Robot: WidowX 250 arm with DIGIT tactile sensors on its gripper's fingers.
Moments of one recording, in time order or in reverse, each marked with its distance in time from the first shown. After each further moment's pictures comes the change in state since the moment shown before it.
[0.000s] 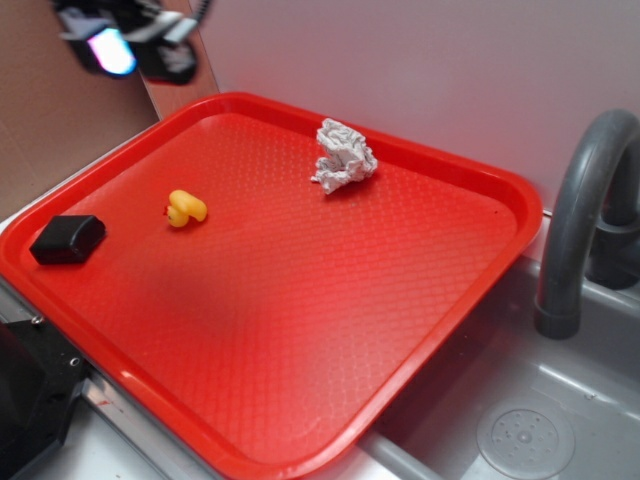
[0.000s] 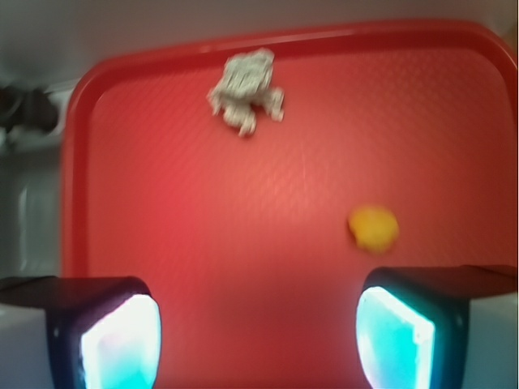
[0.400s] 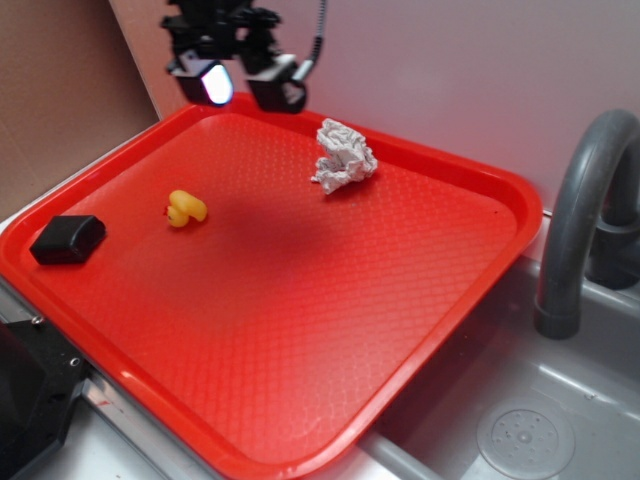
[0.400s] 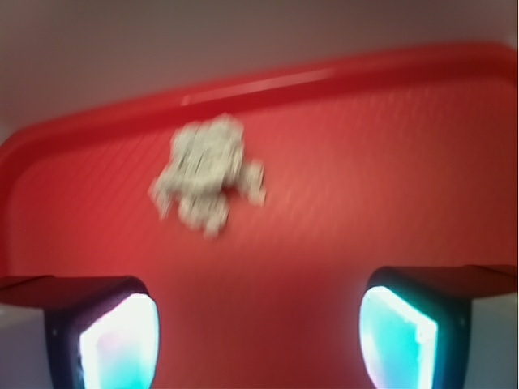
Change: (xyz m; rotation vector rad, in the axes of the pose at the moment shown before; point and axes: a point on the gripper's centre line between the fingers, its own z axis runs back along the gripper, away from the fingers) arm 0.057 -0.001 -0.058 0.062 -0.024 0.060
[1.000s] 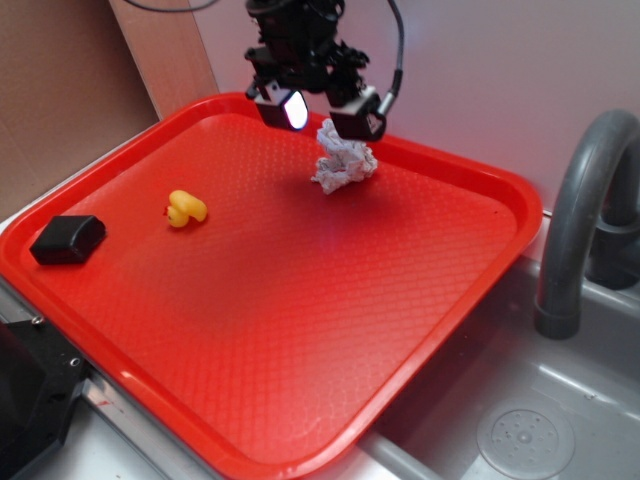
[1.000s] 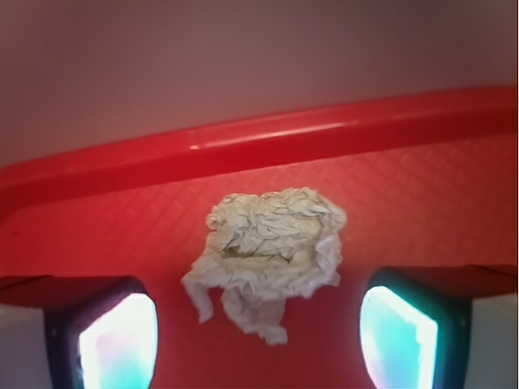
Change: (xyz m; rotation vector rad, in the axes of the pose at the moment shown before) arm 0.021 -0.025 -0.039 -0.006 -0.040 -0.009
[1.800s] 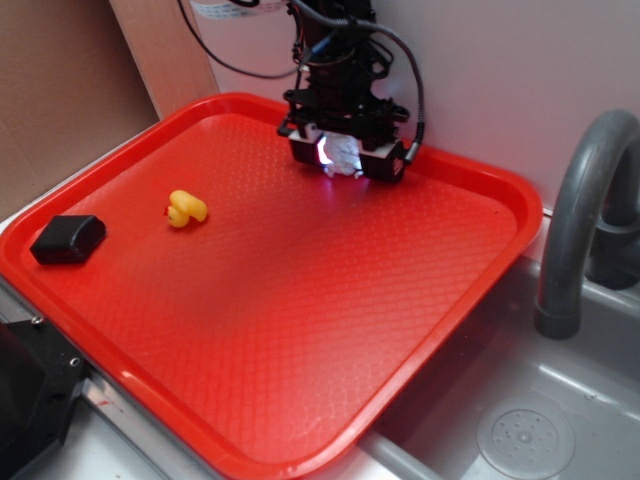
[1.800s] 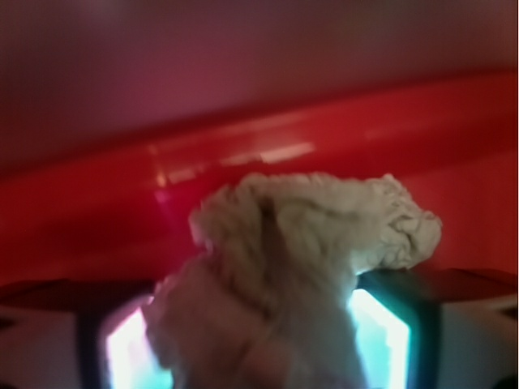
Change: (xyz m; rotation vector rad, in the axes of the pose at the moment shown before) arm 0.023 0.003 -0.055 0.122 0.053 0.066
